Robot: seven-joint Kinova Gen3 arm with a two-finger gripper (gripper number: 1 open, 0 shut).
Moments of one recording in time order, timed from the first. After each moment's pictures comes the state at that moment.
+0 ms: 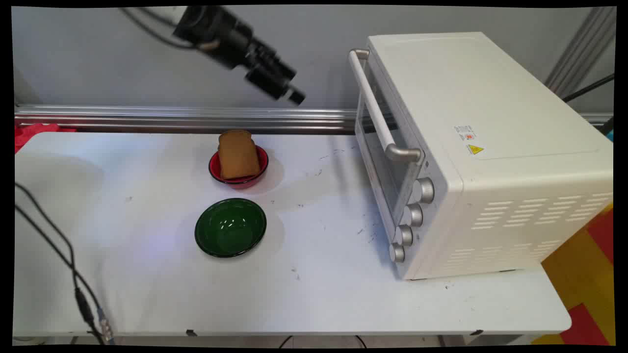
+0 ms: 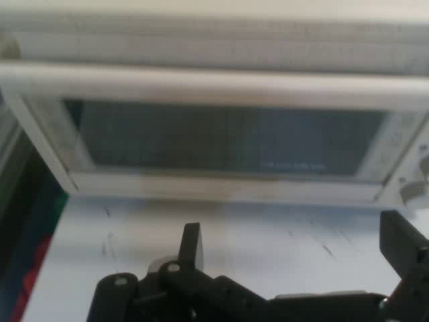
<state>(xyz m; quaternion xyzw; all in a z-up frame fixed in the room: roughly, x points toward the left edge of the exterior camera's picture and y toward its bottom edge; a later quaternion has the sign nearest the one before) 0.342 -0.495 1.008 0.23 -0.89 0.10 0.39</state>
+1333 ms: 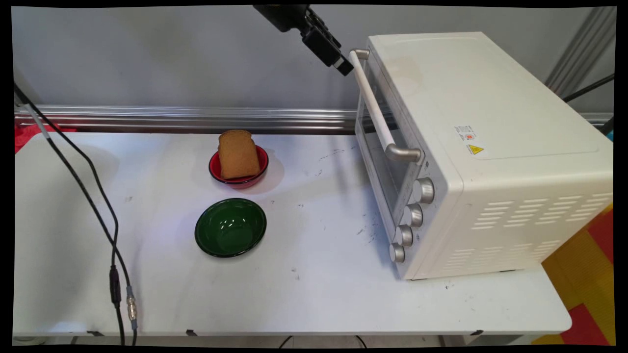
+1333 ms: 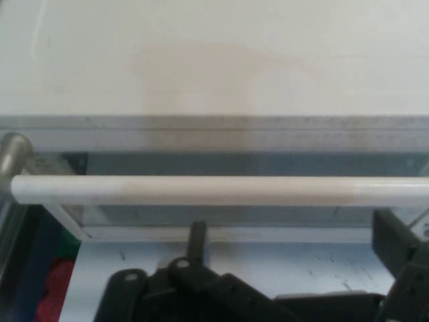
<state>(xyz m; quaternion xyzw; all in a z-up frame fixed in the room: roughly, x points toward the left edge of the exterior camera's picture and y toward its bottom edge) 0.271 -0.567 1.053 0.21 -0.90 0.09 0.36</state>
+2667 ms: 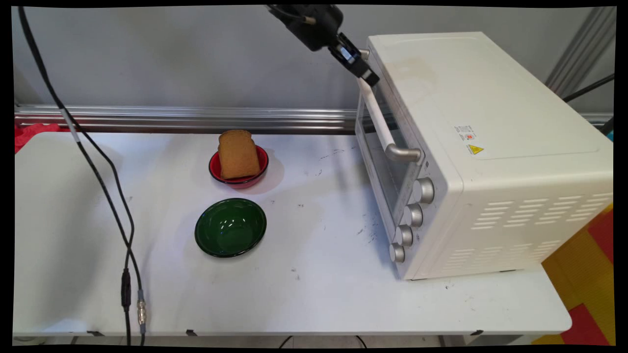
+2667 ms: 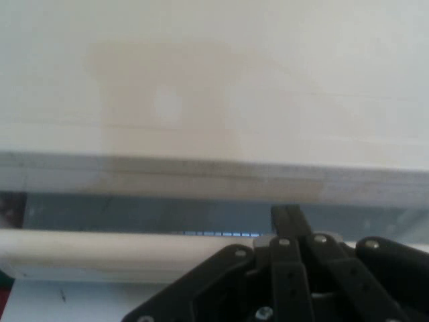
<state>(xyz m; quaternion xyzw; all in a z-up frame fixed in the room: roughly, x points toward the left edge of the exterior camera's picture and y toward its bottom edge) 0.229 -0.588 1.021 0.22 -0.90 0.04 0.38</state>
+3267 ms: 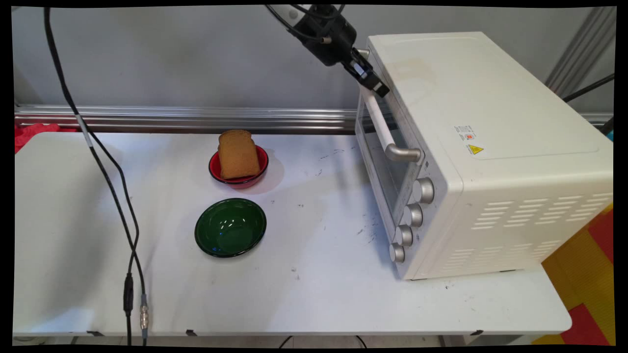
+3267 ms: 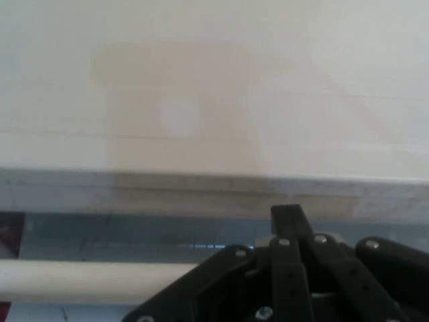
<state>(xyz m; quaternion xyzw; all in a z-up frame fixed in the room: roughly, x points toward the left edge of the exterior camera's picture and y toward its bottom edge) 0.210 -0.602 0.990 0.22 -0.90 0.05 0.38</state>
